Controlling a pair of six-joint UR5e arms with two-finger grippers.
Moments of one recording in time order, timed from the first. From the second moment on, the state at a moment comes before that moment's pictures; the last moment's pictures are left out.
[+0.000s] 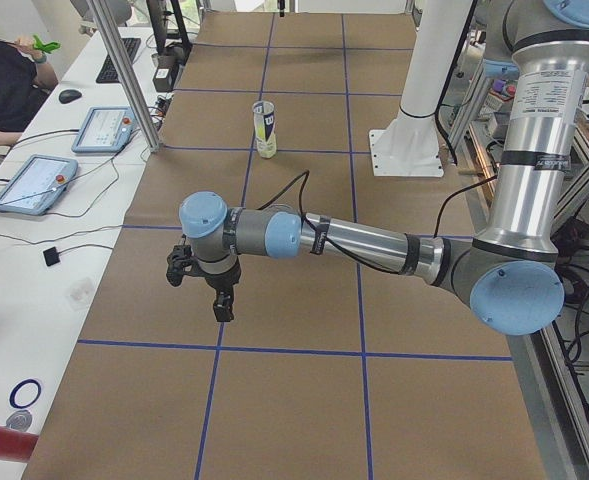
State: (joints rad) left arm -1.51 -1.68 -1.64 -1.45 -2.30 -0.10; right arm 1.51 -1.54 1.60 -1.56 2.38 -0.06
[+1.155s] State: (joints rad) left arm -1.56 -1.61 -1.63 -1.45 -2.34 0.03; right arm 1.63 -1.66 1.61 -1.57 2.45 -0.05
